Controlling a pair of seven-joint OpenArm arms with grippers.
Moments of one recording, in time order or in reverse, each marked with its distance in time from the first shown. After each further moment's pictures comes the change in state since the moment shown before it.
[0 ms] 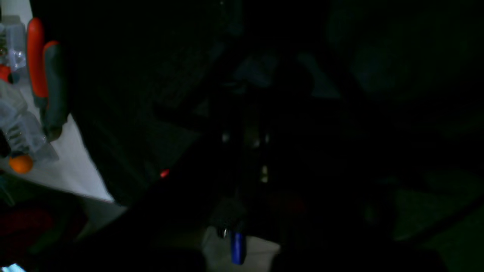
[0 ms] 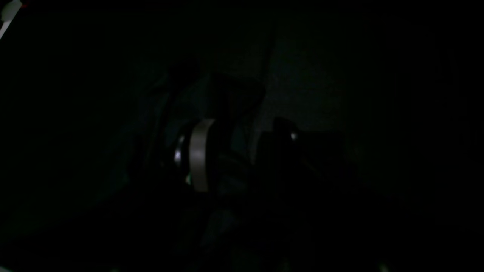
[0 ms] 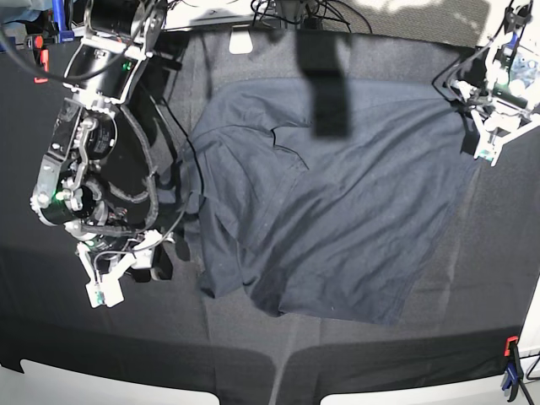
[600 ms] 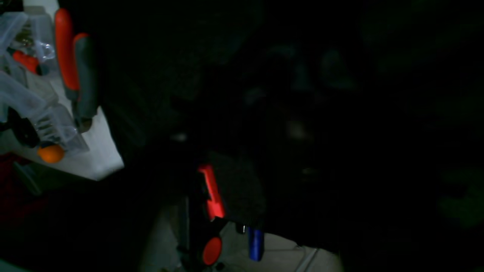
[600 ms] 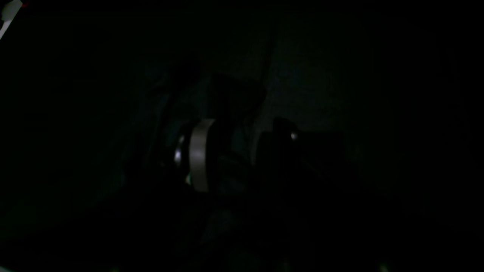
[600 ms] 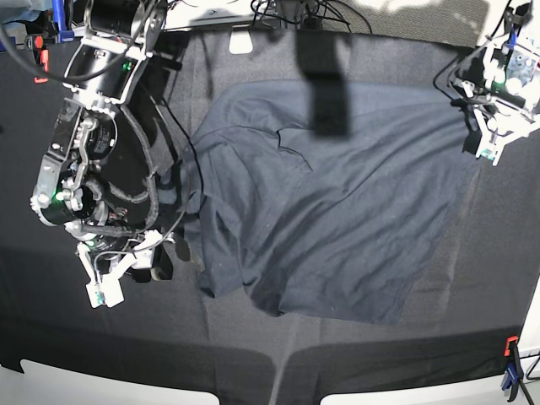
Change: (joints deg) left arm 0.0 0.3 0.0 0.0 4.6 0.0 0.9; right arm 0.0 0.0 0.0 0.0 0.0 0.0 0.0
